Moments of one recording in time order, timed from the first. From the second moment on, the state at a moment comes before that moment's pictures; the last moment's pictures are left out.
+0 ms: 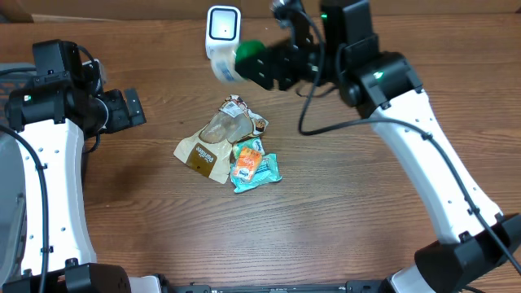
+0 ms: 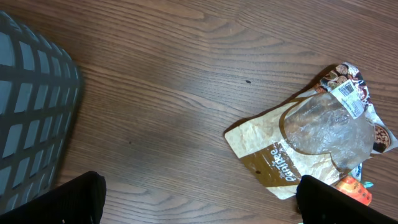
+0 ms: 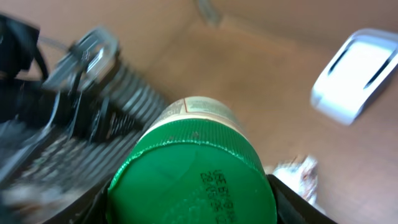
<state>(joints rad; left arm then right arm) 0.22 1.55 1.58 -1.20 0.06 -0.13 0.46 1.72 1.82 -0.62 -0.56 0.19</state>
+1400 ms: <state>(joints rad) 0.22 1.55 1.58 -1.20 0.06 -0.13 0.52 2.46 1.85 0.53 0.12 -0.98</state>
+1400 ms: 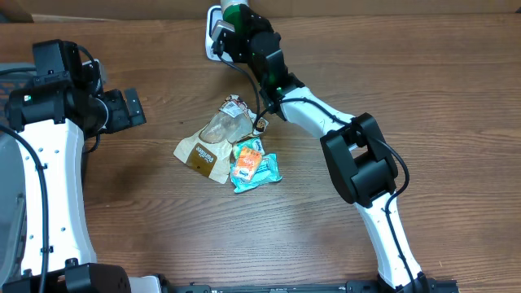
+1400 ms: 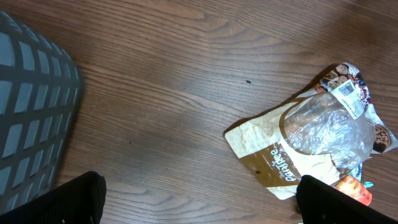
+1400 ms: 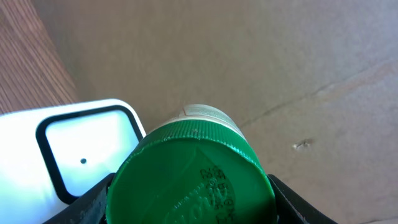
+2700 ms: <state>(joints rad) 0.22 1.55 1.58 -1.20 0.06 -0.13 0.55 2.48 1.85 0.58 0.04 -1.20</state>
